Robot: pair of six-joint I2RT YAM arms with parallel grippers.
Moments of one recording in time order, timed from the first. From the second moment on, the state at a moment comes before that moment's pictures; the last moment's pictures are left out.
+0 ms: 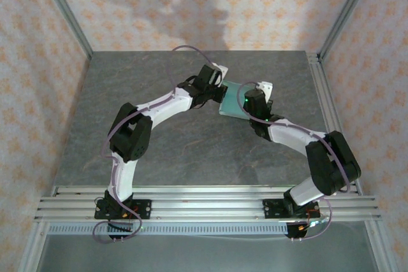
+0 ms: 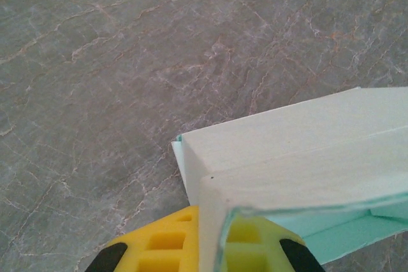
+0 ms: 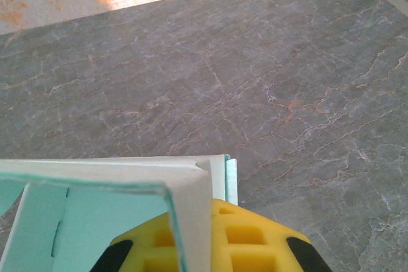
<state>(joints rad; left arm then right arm) -0.61 2.05 1.62 -0.28 -0.02 -0.19 0.46 1.51 0.77 0.16 0.53 0.43</state>
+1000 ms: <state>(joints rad) -0.64 2.05 1.51 -0.12 -0.11 -0.34 0.47 1.55 0.59 0.50 0.52 0.37</state>
